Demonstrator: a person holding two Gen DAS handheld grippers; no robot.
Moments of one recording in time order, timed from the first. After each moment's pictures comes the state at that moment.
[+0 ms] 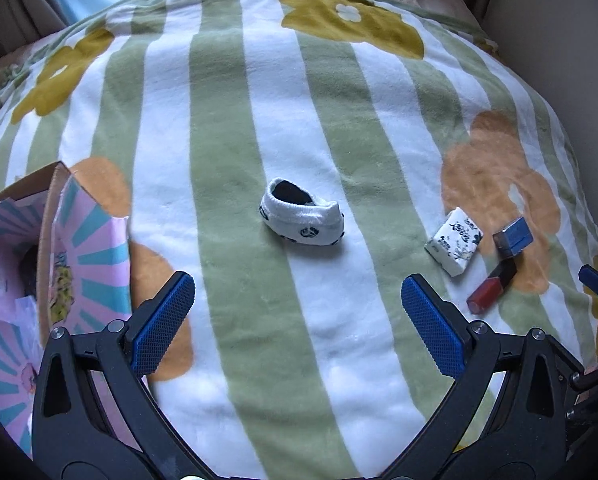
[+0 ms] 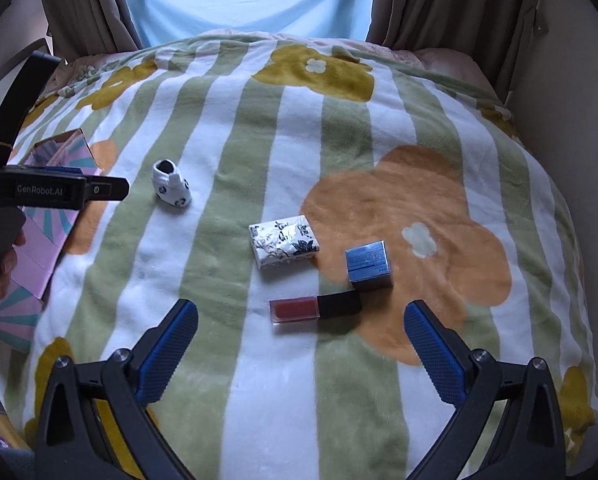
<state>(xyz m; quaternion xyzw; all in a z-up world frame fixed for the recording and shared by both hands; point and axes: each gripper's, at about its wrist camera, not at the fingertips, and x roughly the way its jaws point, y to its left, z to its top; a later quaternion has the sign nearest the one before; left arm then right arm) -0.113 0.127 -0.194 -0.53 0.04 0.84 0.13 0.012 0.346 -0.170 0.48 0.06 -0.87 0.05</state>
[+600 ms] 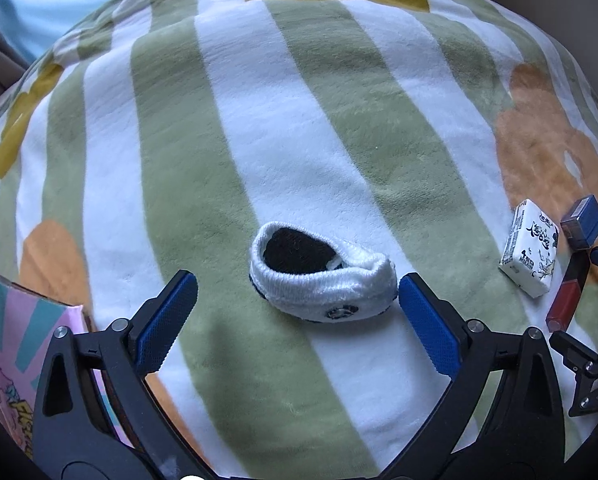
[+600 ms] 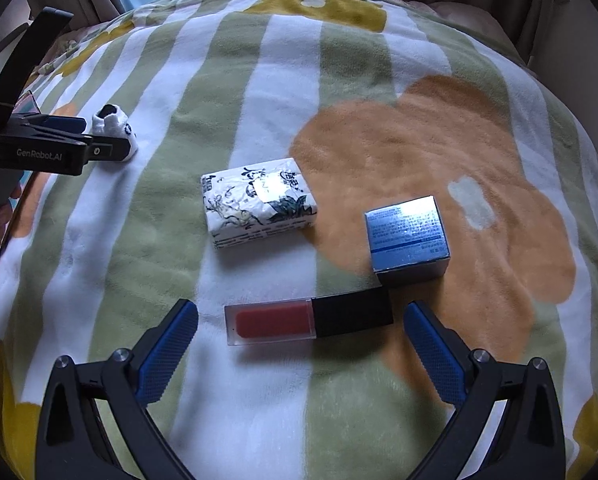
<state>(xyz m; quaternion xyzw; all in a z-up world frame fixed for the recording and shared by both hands) -0.170 0.154 -0.257 -0.53 0.13 0.82 0.16 -0.034 0.359 -0.255 0.53 0.05 -0.85 0.05</state>
